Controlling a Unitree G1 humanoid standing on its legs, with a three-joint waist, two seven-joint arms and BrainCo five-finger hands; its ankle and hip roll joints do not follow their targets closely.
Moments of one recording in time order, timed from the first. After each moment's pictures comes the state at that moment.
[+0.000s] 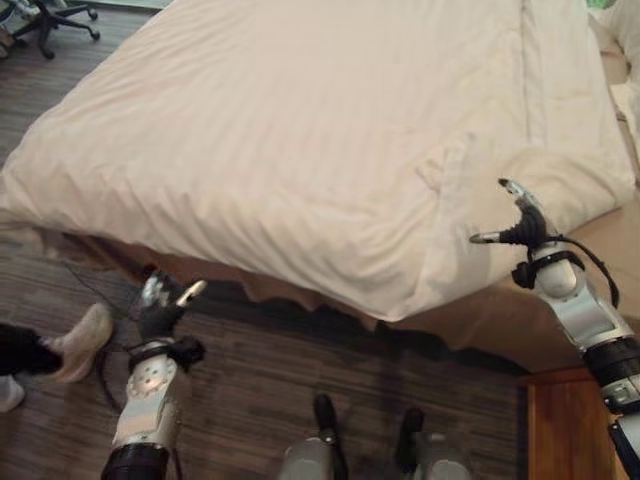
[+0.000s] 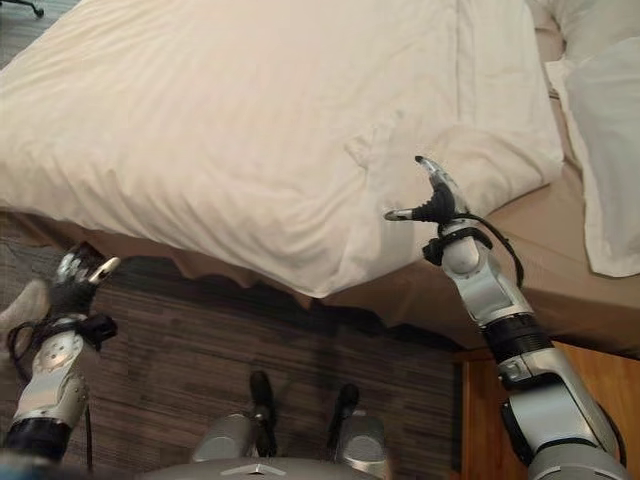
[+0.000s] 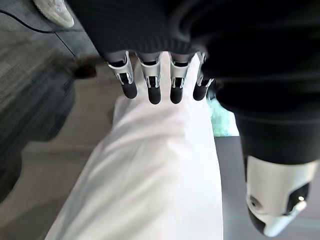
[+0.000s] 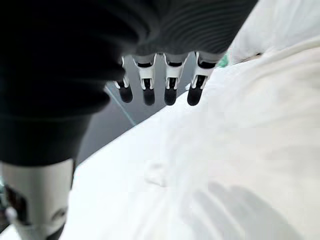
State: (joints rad) left arm -0.16 0.57 0.04 0.39 -0.54 -0.16 0.22; right arm -0.58 -0.71 0.28 0.51 -0.12 0.01 -0.20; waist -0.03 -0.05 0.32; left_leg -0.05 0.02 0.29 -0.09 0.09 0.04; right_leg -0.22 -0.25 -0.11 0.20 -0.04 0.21
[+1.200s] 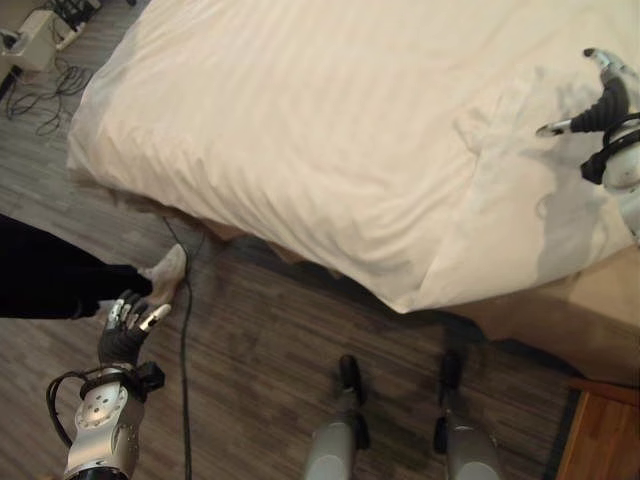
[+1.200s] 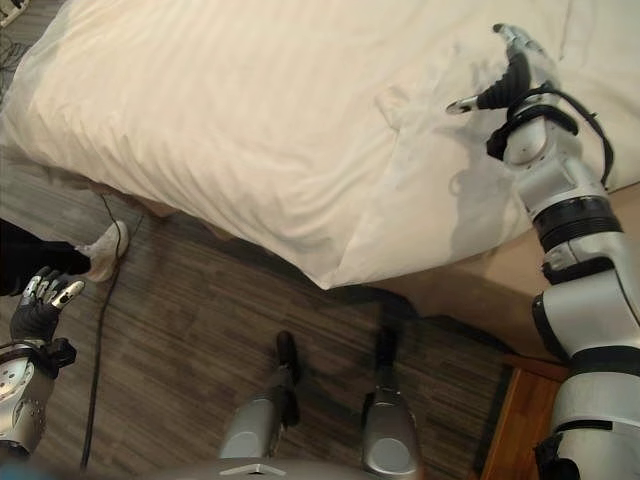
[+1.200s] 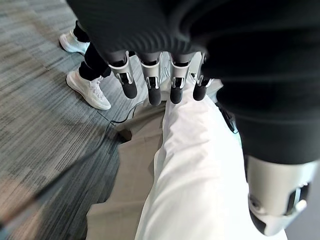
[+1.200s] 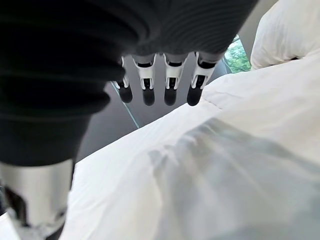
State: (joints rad) left arm 0.08 0.66 0.19 0.49 -0.70 -0.22 0.02; right arm -1.19 -0.91 0.56 0.88 -0.11 -0.03 -0.24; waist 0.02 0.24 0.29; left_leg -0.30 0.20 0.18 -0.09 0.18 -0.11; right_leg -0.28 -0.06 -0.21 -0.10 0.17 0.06
